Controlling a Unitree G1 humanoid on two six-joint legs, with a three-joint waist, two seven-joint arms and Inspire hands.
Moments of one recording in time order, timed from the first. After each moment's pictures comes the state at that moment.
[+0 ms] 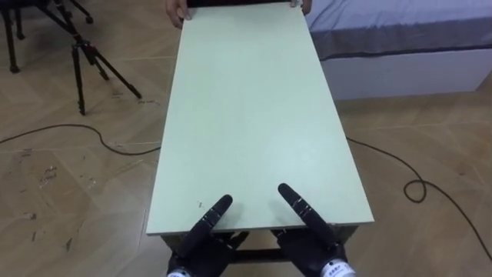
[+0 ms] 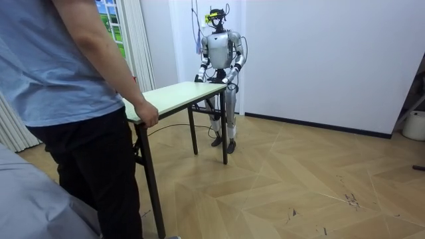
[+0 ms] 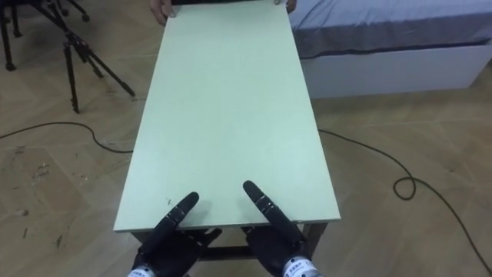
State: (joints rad) left arm 0.19 0.19 -0.33 0.40 -1.62 0.17 -0.12; right arm 0.16 -0.23 0.37 0.38 1.53 0.09 0.19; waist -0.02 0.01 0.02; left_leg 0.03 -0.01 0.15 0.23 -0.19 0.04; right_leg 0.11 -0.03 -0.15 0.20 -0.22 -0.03
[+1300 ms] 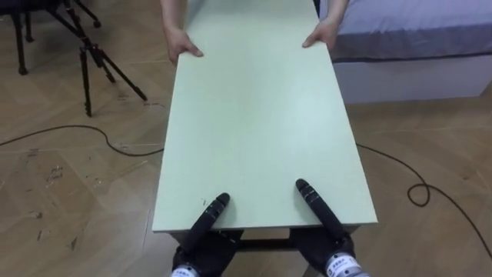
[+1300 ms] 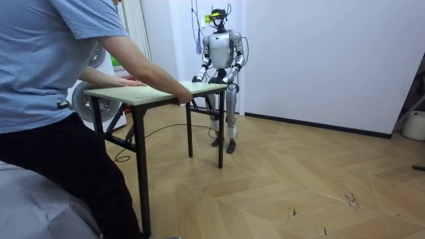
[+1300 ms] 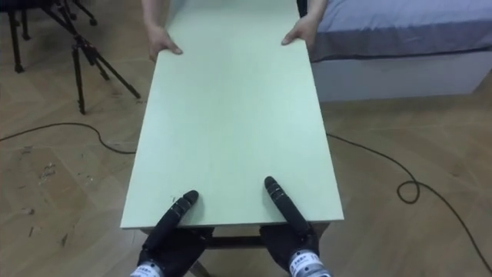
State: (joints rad) left arm 0.19 0.15 -0.32 0.40 -1.50 0.13 -0.11; right arm 0.16 -0.19 0.33 0.41 1.41 -0.02 0.15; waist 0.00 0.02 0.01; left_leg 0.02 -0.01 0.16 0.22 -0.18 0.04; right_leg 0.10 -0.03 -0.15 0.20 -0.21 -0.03
